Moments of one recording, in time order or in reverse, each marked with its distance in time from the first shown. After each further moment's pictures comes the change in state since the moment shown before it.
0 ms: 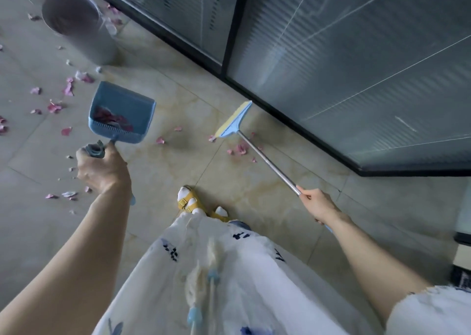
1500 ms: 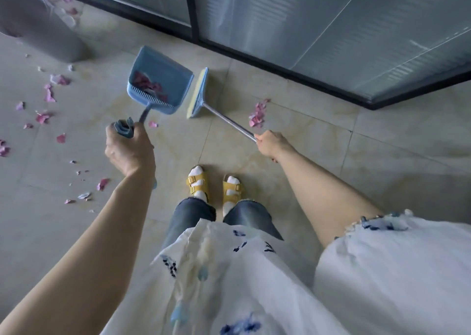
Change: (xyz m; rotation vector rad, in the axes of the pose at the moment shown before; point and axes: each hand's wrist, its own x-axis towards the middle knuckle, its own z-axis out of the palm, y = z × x) left_hand -0.081 -0.033 0.024 0.228 -0.271 0.307; right_hand 0.032 -0.049 0.070 -0.004 0.003 -0.119
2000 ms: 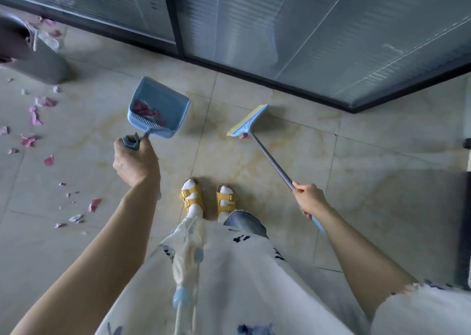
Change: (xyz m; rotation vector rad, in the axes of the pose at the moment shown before) left_hand -0.011 0.023 0.015 0.033 -0.060 -0.027; right_hand -0.080 0.120 0.021 0.303 0.079 0.375
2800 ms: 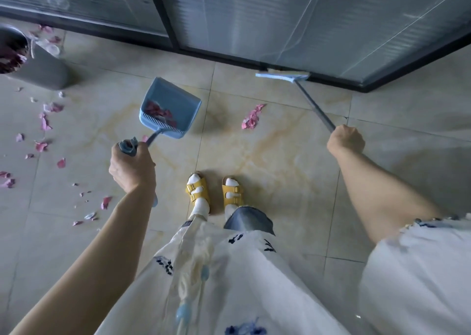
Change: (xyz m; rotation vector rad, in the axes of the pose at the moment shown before) left_hand -0.024 -0.018 0.018 0.090 0.004 0.097; right_hand 0.080 -0.014 -0.088 -0.323 0.354 0.063
